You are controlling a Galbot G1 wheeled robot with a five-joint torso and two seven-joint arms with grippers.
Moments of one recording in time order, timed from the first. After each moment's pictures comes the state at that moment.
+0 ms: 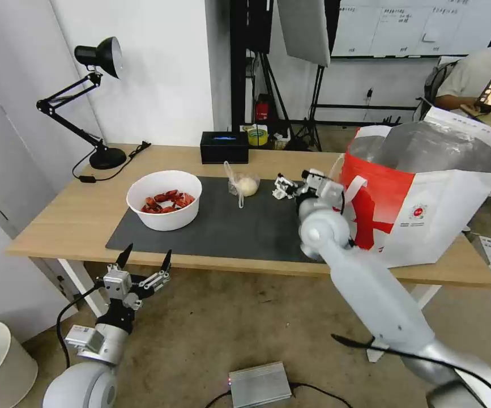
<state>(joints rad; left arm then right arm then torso) 1.57 -1.31 -0.64 -2.07 -0.31 -0.13 0.15 -0.45 1.25 -0.06 1.52 1.16 -0.31 0.82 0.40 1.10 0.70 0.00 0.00</state>
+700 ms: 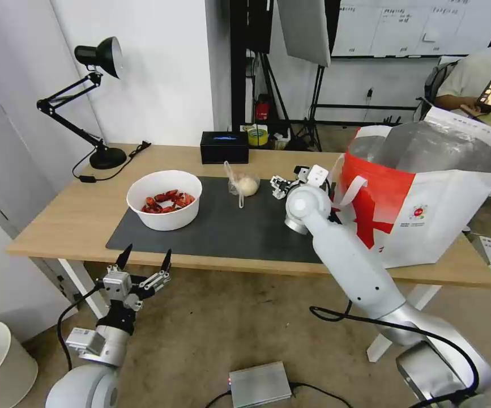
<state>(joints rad) 1.59 -1.35 -0.65 -2.09 -0.30 -0.13 0.16 -0.36 1.33 -0.06 1.36 1.27 -0.35 0.93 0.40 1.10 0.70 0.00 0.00</state>
